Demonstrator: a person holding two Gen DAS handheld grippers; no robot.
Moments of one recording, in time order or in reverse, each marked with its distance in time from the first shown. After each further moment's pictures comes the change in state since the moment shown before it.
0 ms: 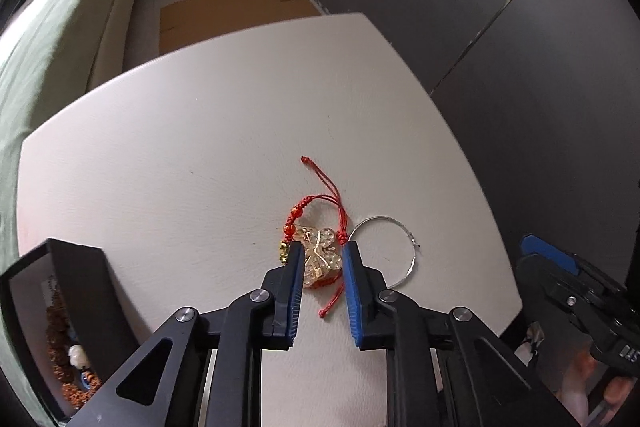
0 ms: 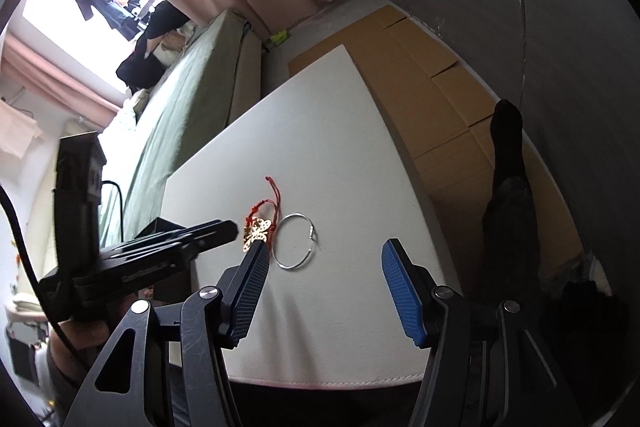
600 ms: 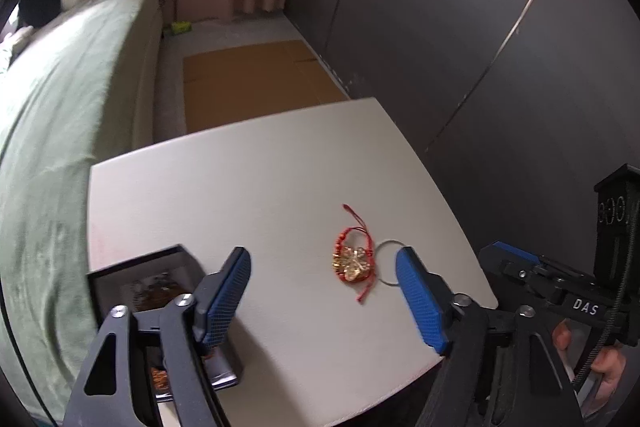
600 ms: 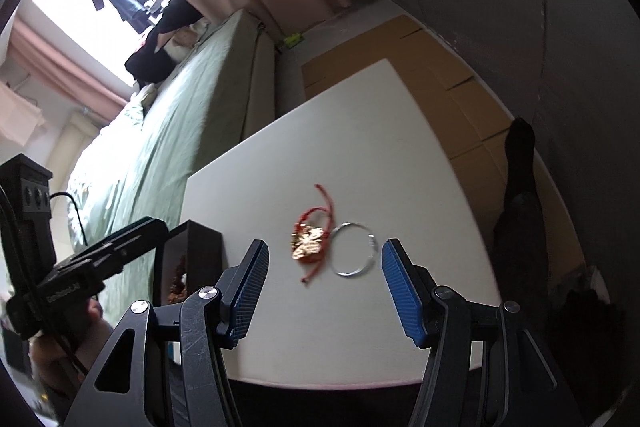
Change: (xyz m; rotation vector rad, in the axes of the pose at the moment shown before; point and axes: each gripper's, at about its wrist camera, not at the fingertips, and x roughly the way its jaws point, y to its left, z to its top) left arm -0.095 0.032 -0.013 -0.006 -0.206 -0.009; right arm -0.013 0.048 0.006 -0.035 -0.016 -0.005
